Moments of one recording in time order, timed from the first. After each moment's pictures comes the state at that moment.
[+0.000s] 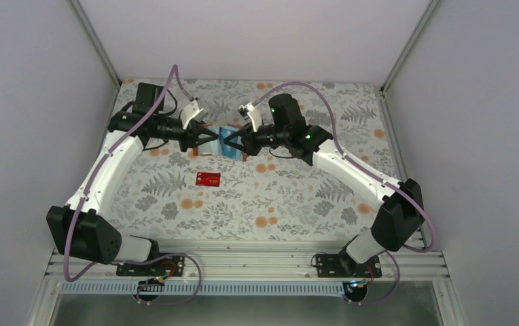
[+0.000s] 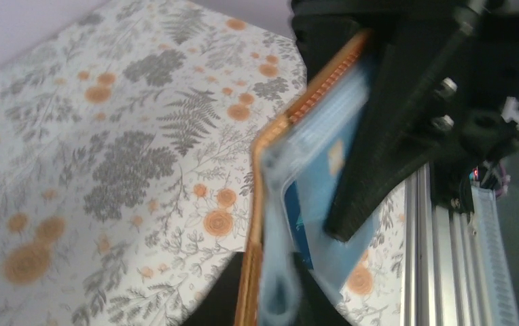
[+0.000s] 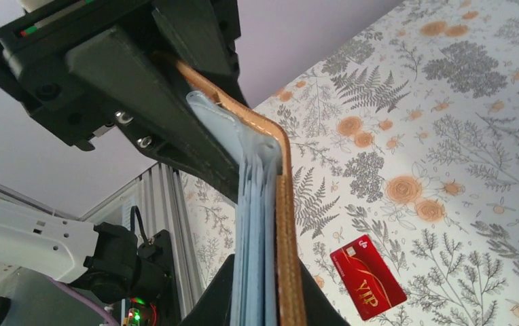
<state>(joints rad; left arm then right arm) -0.19 1.38 1.35 -0.86 0.94 0.56 0.72 1.55 1.35 -0.28 -0.66 0.23</state>
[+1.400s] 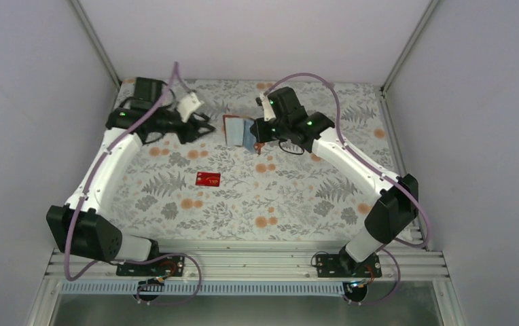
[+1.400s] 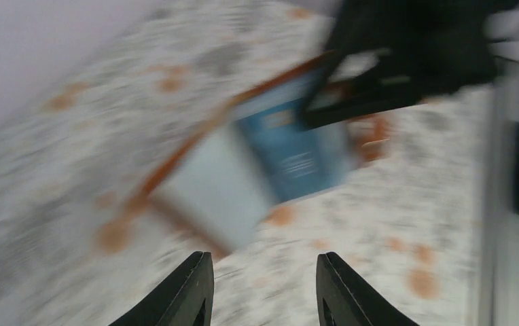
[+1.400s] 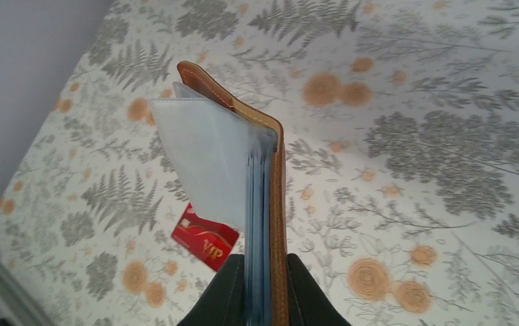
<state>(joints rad) -0.12 1.38 1.40 -0.80 0.74 0.51 0.66 1.61 1.51 -0.66 -0.12 0.37</state>
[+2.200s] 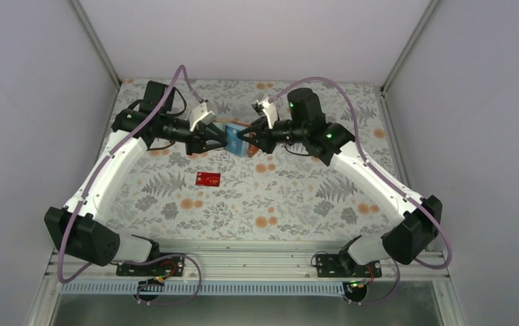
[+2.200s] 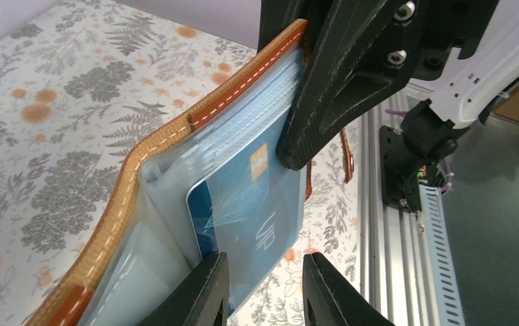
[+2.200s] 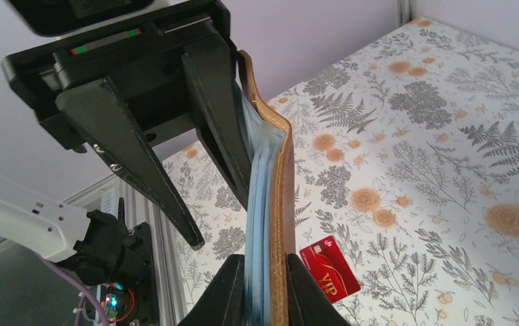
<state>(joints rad) -0.28 1.37 1.42 -0.94 0.96 0.54 0.66 1.43 1.39 -0.43 -0.64 0.09</state>
